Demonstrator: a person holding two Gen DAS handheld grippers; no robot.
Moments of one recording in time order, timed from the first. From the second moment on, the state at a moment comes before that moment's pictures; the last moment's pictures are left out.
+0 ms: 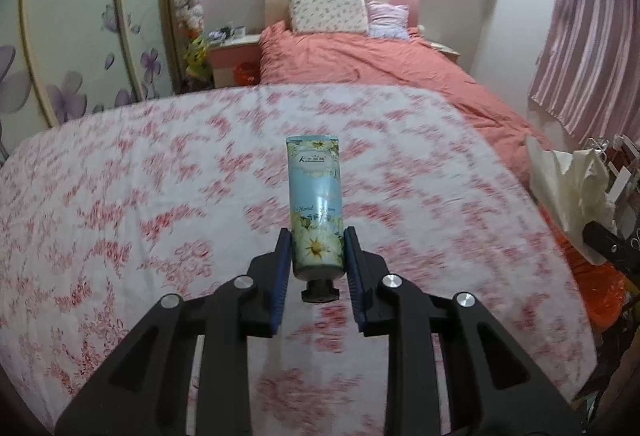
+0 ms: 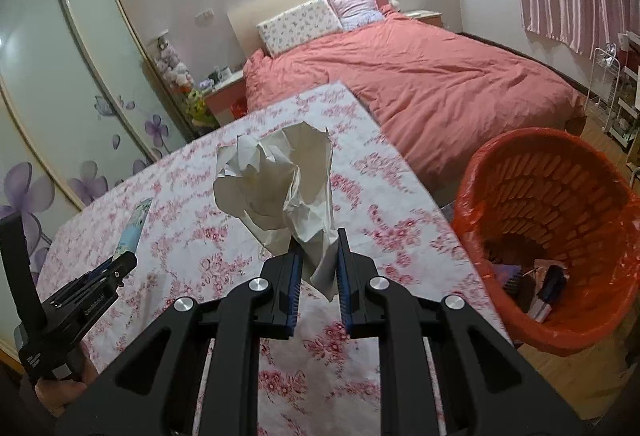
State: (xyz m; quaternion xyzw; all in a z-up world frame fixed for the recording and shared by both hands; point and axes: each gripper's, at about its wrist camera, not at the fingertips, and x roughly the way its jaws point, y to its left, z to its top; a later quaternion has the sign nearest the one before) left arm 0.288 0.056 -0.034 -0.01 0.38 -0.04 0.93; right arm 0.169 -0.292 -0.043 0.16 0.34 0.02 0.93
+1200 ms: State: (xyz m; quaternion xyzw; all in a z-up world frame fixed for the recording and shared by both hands) left arm 0.260 -0.230 -0.023 0.03 0.37 -0.32 0.88; right arm 0.126 -0.478 -0.059 0.27 0.27 -0.15 0.91
